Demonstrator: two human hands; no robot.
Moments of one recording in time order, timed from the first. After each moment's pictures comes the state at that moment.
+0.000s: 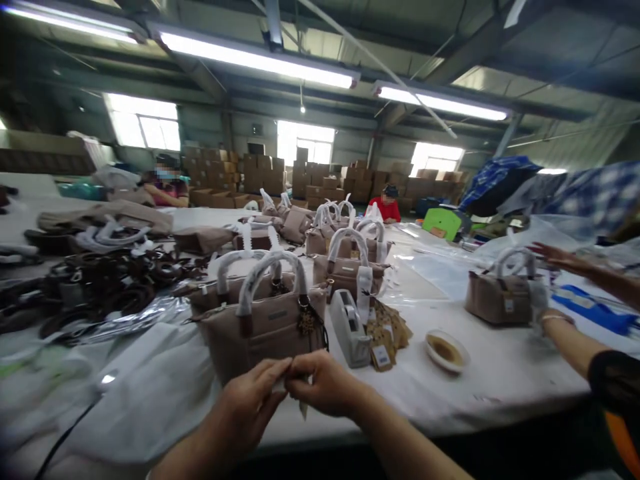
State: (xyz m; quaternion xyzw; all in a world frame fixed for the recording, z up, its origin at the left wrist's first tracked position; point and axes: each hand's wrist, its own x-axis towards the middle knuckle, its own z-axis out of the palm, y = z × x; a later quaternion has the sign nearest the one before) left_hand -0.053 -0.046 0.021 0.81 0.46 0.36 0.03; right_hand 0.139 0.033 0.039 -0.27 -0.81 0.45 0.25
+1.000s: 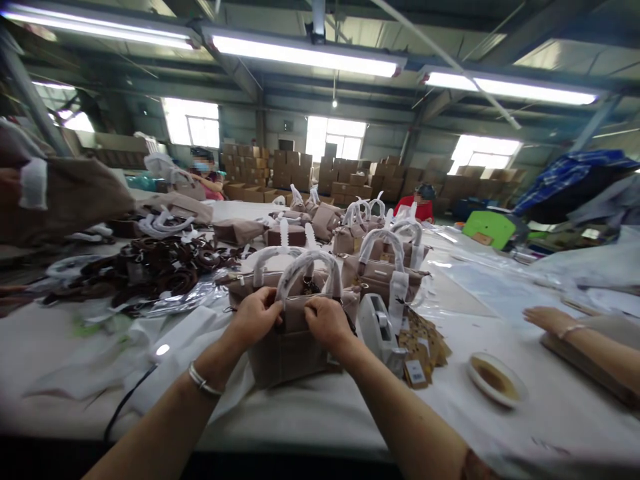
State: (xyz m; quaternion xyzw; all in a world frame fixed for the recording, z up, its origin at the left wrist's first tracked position) left_hand -0.126 0.040 0.067 0.55 0.66 0.46 0.23; right_hand 0.048 0.105 0.051 -0.39 -0.84 0.18 0.32
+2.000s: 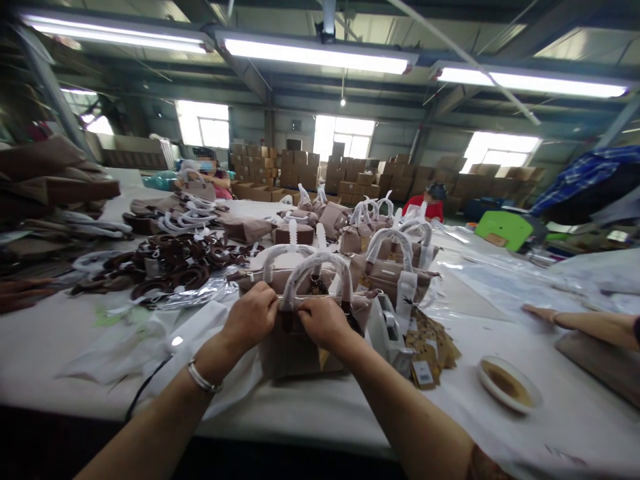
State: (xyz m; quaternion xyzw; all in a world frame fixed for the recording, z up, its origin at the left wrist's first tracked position) left_hand -0.136 0.017 0.077 0.66 0.70 0.28 -0.05; right_hand 0.034 0.088 0.071 -0.35 -0.88 0.23 0.24
